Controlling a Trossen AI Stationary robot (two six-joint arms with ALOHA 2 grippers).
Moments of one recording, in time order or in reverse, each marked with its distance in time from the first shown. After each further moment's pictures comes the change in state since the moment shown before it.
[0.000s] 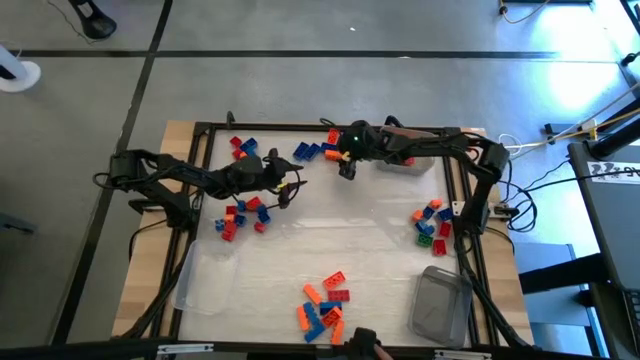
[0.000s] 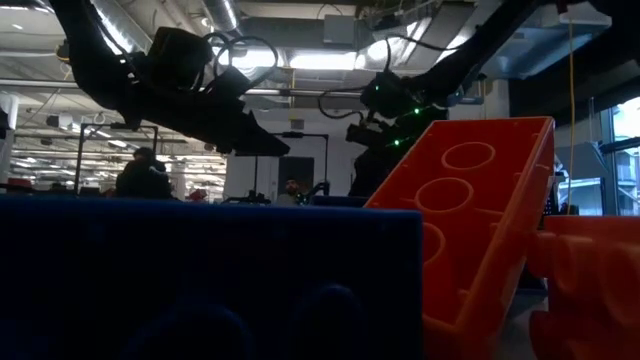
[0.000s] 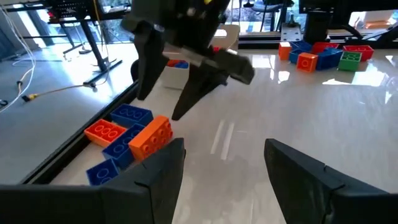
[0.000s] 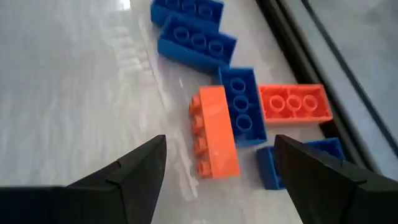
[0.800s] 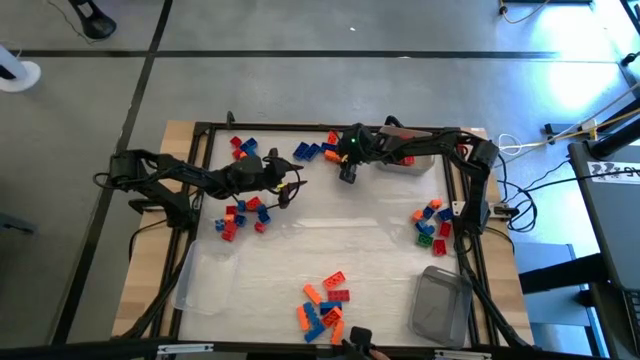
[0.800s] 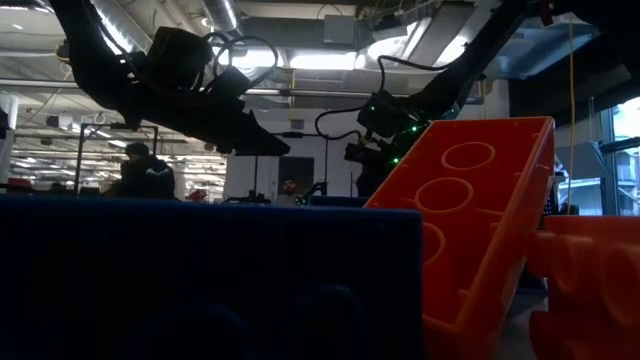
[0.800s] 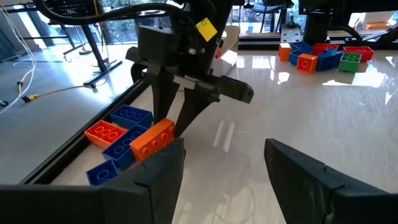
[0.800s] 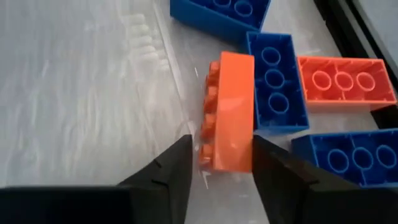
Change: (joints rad) left arm 0.000 0.000 0.000 0.002 0.000 -0.001; right arm -0.014 0.082 -0.002 0.029 -0.071 -0.021
